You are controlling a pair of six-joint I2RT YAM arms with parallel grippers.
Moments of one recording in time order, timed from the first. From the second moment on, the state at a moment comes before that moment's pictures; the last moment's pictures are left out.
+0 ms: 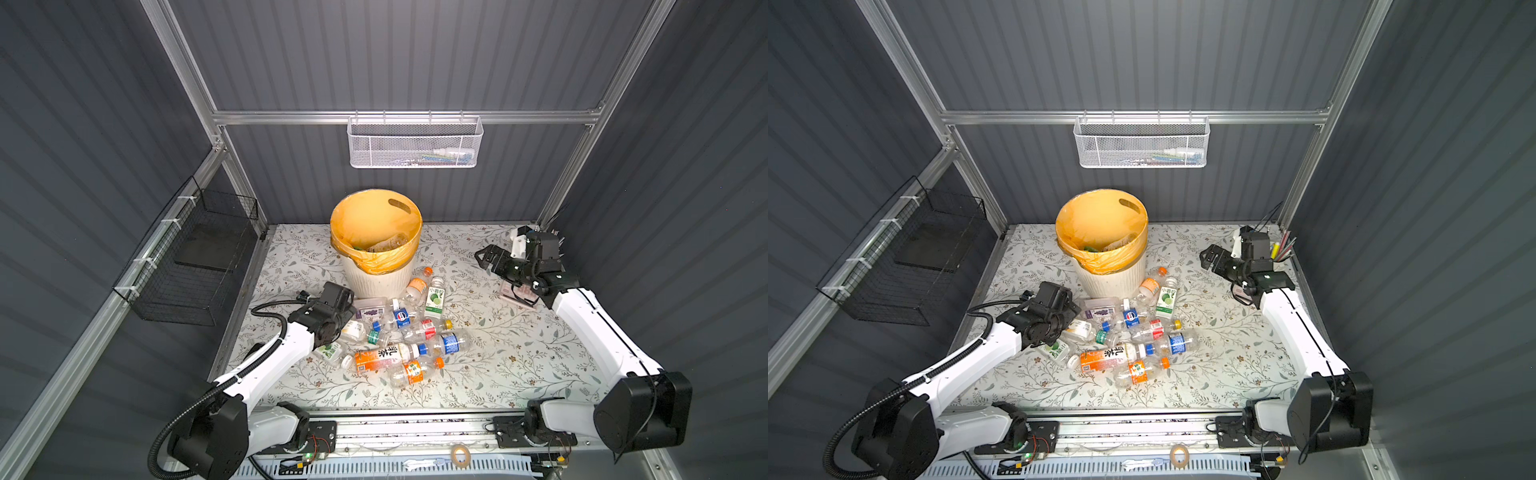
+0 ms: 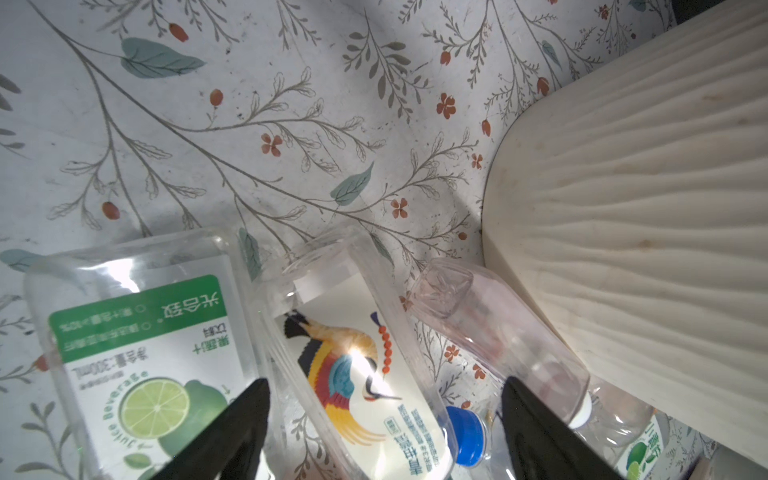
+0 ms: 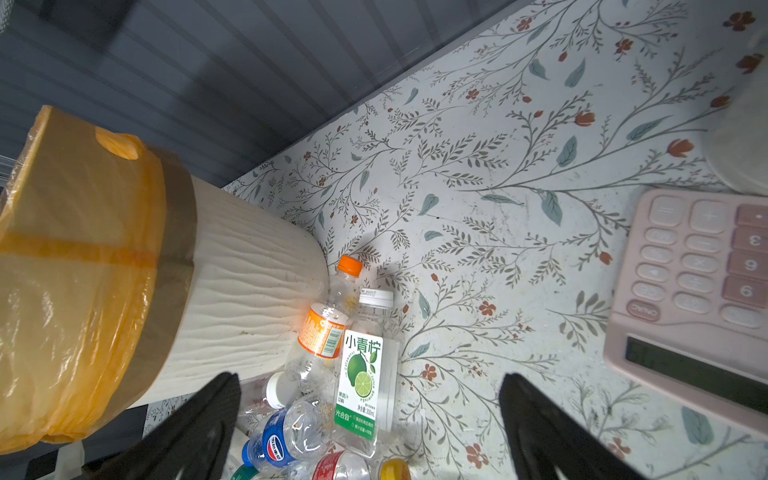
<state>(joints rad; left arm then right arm) -0.49 1.22 0.78 -0.59 -0.24 -1.26 0.10 1.30 1.09 -0.42 -0.26 0.54</state>
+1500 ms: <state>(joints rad) -0.51 1.41 0.78 -0.50 -0.25 -1.29 0.07 1.30 1.08 -0.46 -0.27 0.55</state>
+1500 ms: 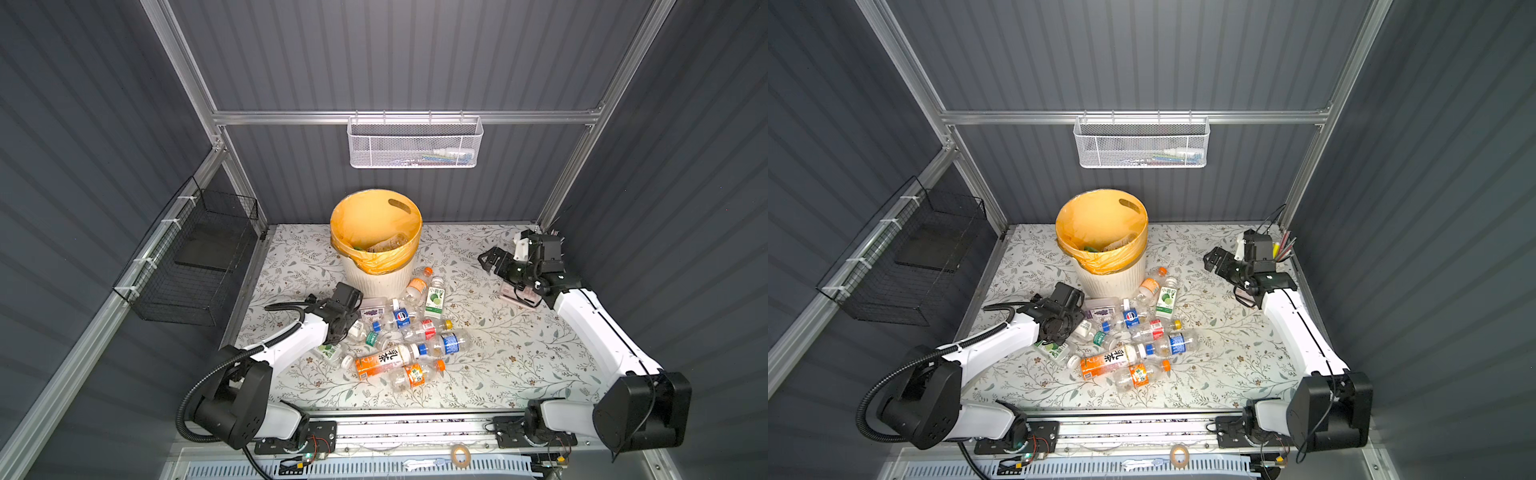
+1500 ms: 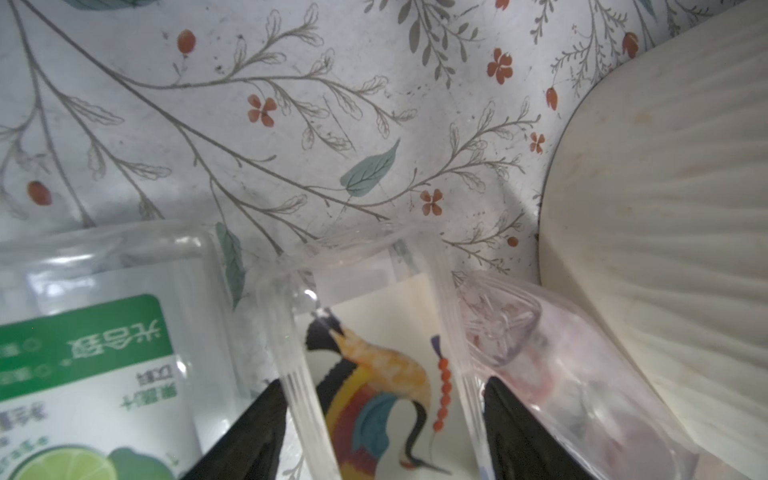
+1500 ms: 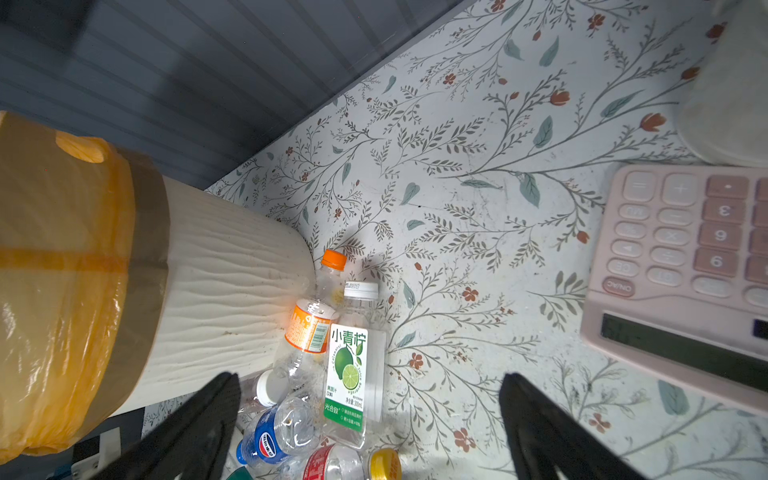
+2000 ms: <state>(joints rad) -0.51 1.37 0.75 -0.48 -0.26 -1.31 0.06 1.30 1.06 -0.46 -0.26 0.55</state>
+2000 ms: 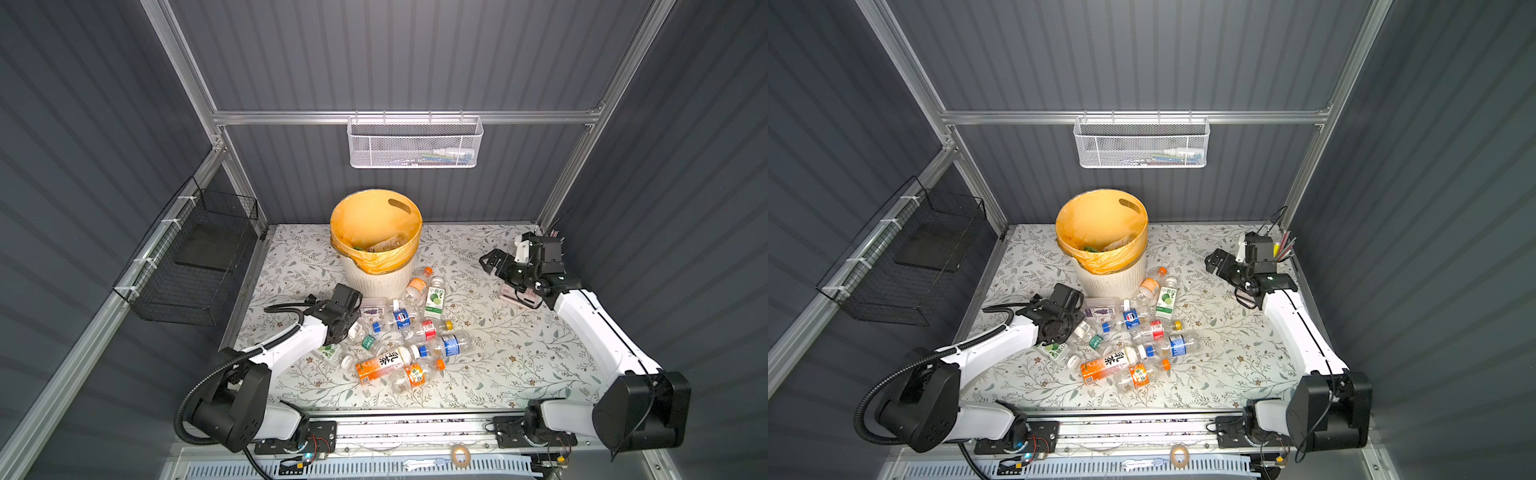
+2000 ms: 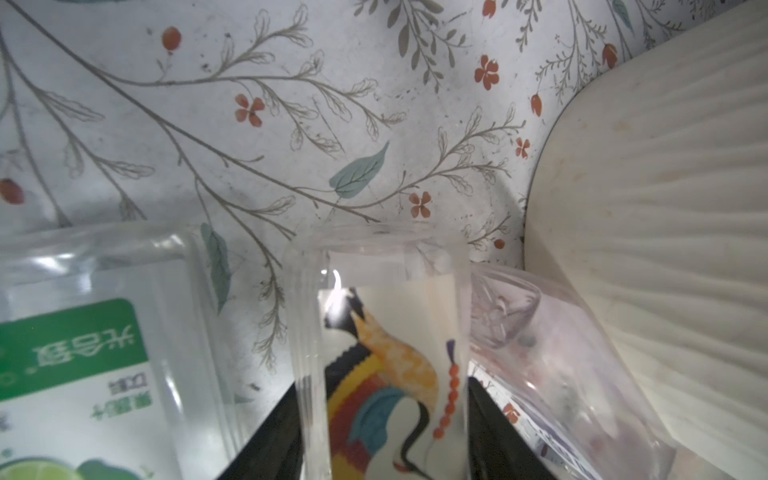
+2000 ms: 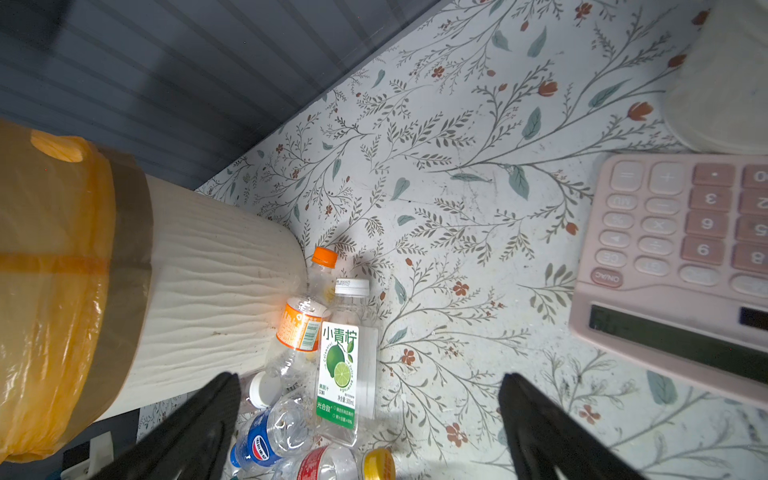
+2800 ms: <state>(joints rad) -0.51 1.03 1.32 -0.60 -0.65 -0.77 -0.04 1.24 0.99 -0.48 -0.27 0.54</state>
